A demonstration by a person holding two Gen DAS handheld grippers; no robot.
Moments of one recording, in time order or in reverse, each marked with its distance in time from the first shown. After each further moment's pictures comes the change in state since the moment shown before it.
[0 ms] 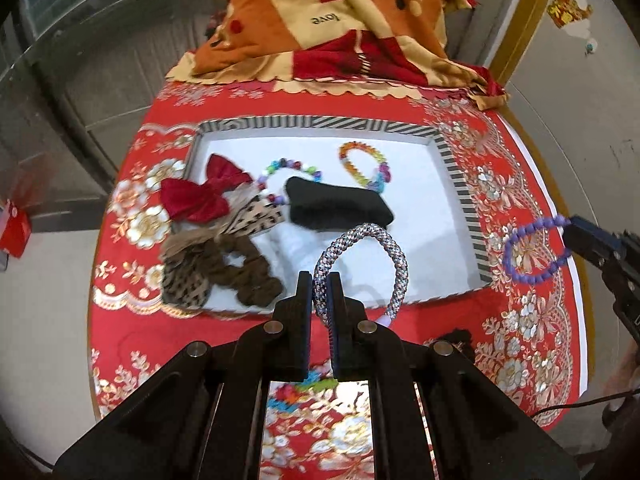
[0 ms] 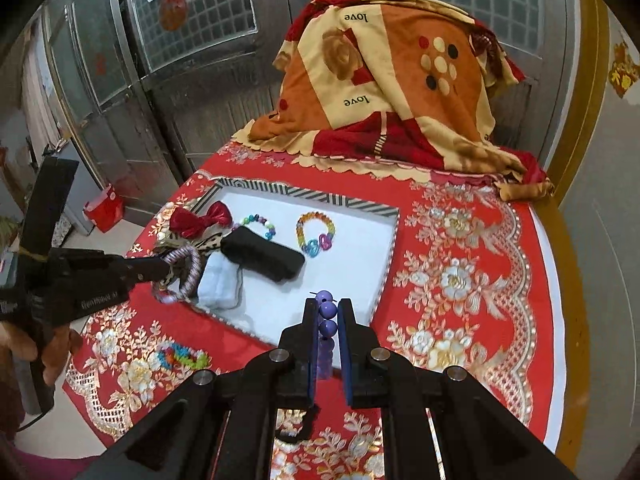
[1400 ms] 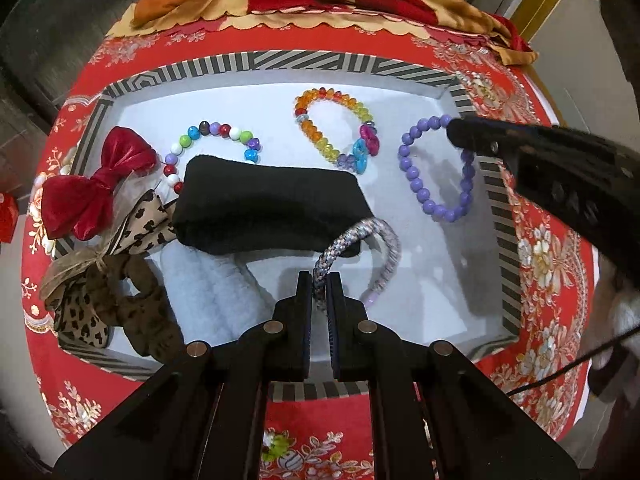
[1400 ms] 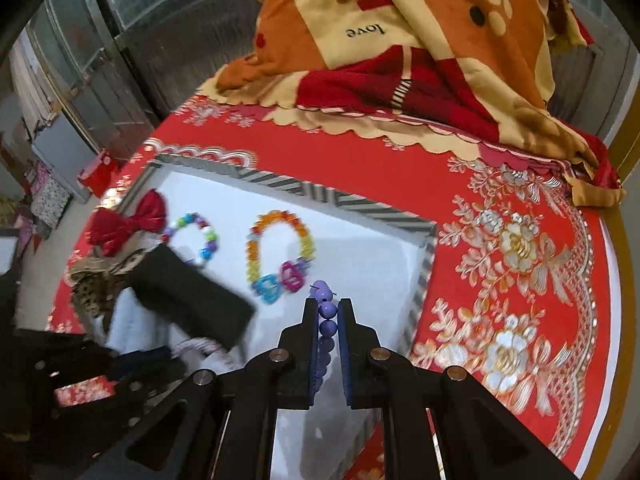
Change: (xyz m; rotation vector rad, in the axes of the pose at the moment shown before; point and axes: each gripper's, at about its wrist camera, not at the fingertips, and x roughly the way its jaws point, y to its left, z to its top) left arm 0.112 -0.040 0.033 -0.016 0.197 -0.004; right arm 0.173 -0.039 0.065 -0.027 0.210 0.036
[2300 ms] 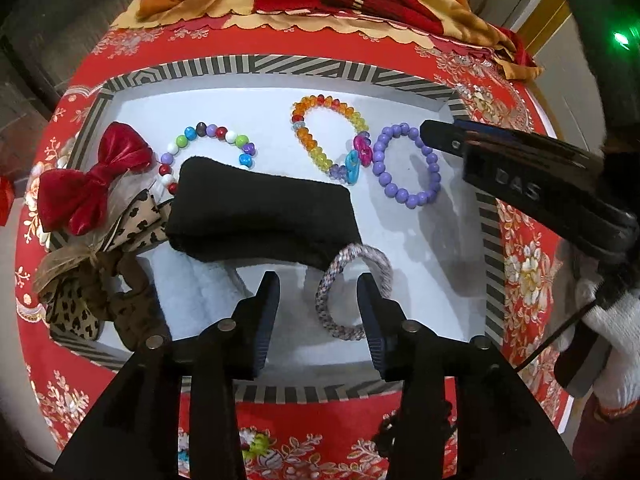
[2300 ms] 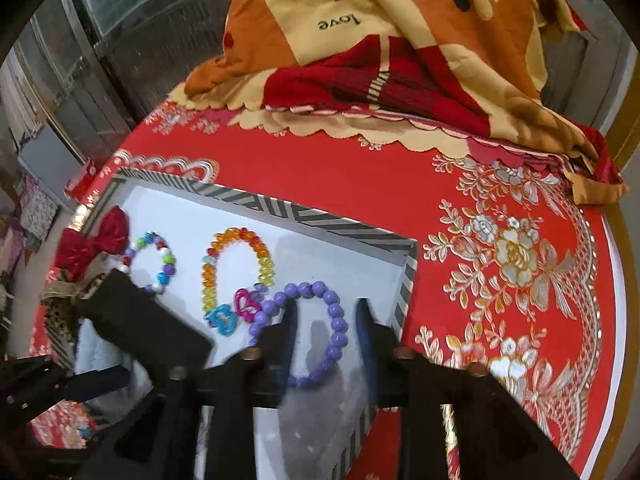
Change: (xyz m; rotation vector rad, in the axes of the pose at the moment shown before) left arm -0.004 -0.003 0.006 -0.055 0.001 -0.031; right arm 0.019 -0.019 0.009 0.052 -0.016 -0.011
